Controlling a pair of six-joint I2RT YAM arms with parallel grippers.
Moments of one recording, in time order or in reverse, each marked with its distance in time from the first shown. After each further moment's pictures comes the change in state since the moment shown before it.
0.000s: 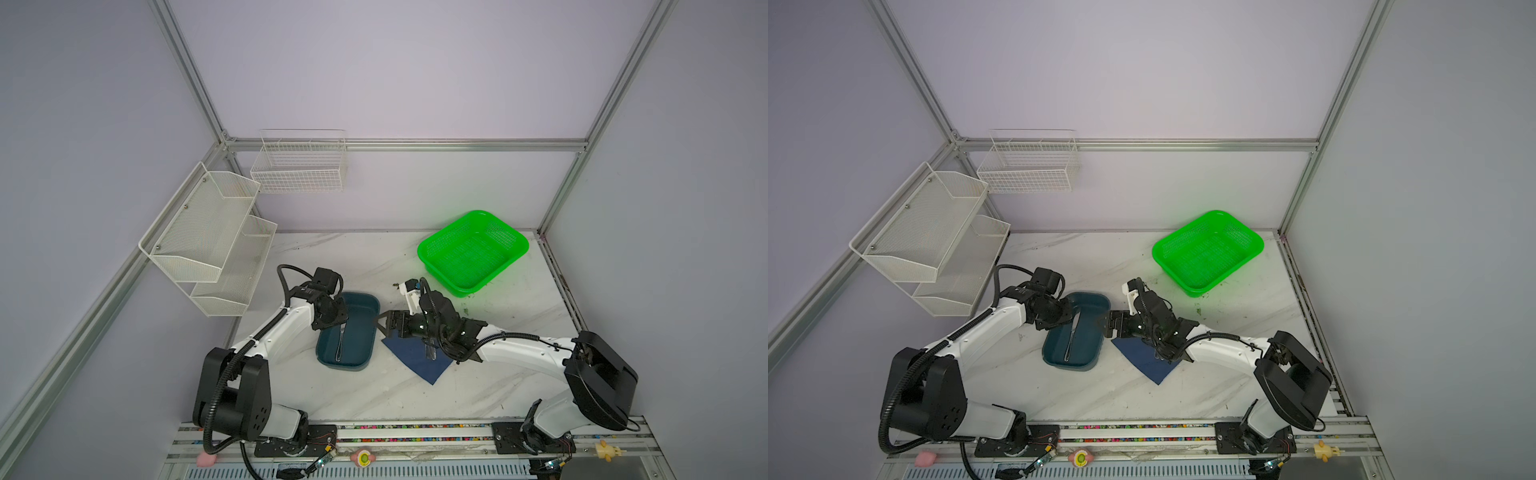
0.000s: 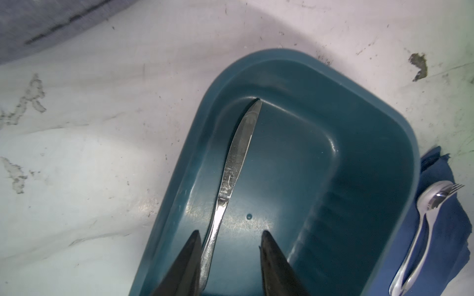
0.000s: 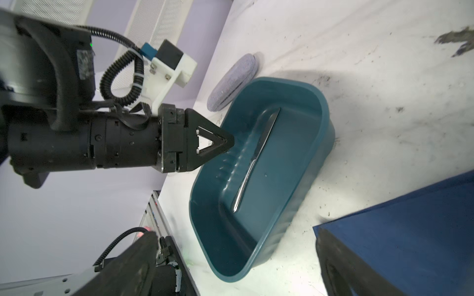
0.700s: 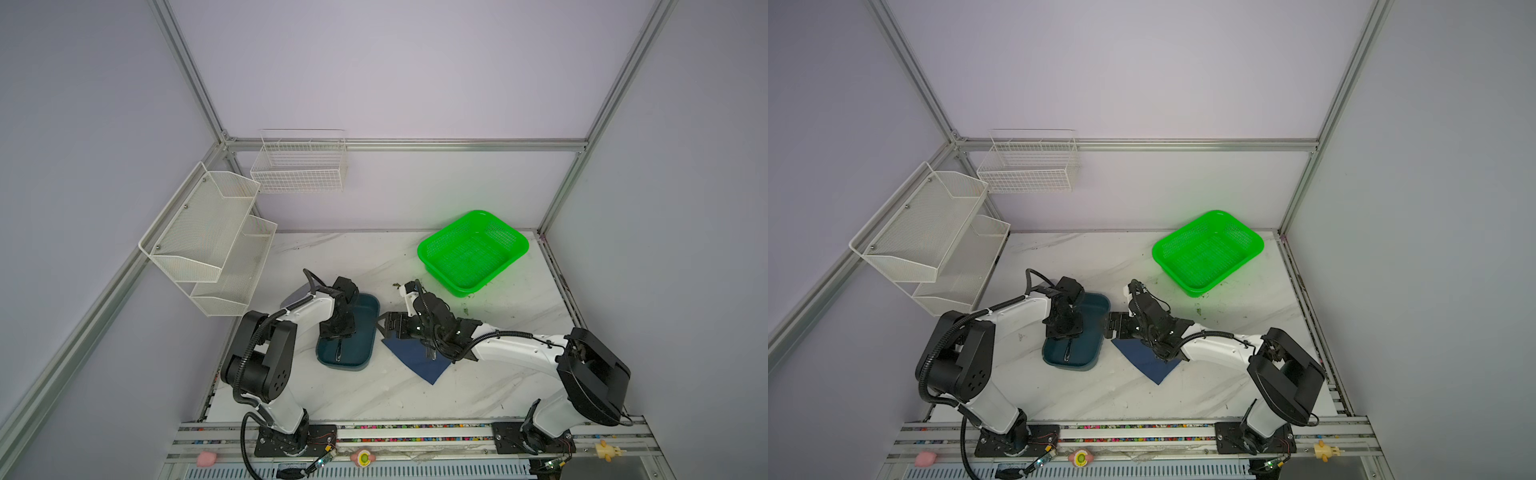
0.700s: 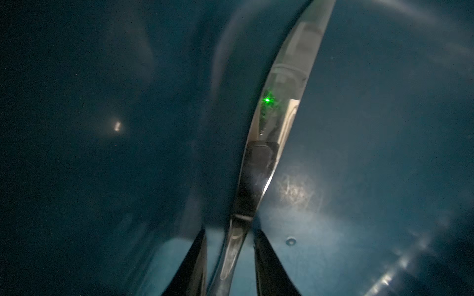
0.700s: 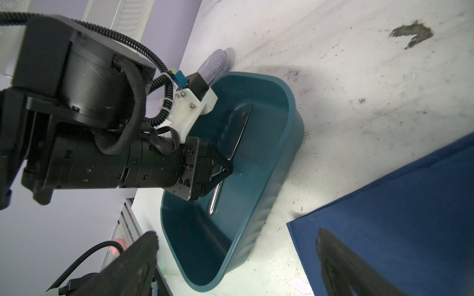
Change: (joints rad) left arm -0.090 0.222 0.026 -0.053 -0.101 0.023; right arm 0.011 0.021 0.022 -0.066 0.099 0.000
